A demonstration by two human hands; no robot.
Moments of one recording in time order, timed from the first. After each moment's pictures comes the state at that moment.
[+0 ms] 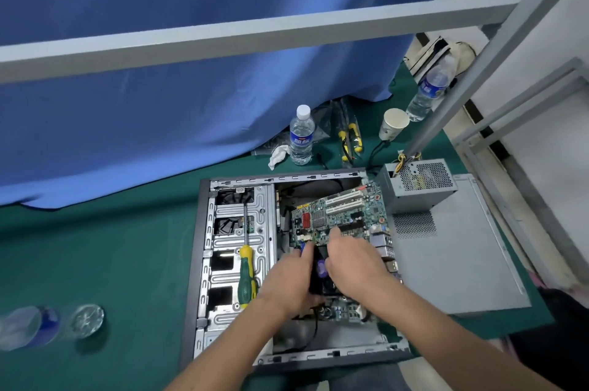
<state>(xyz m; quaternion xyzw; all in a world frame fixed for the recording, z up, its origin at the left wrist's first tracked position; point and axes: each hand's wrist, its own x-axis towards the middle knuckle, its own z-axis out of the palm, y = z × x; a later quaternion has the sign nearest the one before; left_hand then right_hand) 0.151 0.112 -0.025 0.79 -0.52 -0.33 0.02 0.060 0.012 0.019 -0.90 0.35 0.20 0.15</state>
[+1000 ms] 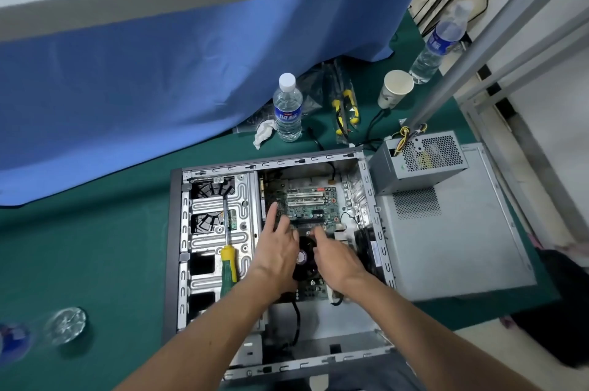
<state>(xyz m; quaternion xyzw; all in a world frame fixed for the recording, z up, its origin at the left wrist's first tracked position) 0.178 0.076 -0.074 0.64 -0.67 -0.12 -0.36 0.059 0.000 -0.083 -0.82 0.38 0.22 0.36</state>
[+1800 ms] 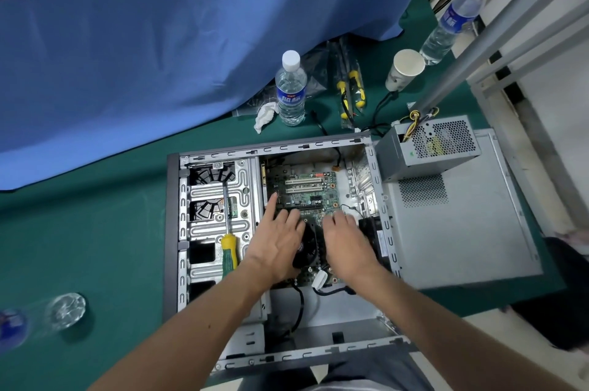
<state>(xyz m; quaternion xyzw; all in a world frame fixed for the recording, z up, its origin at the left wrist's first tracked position) 0.188 0.080 -0.092 0.66 -0.69 -0.14 -0.25 0.059 -0.005 -0.093 -0.90 0.35 0.20 0.20</state>
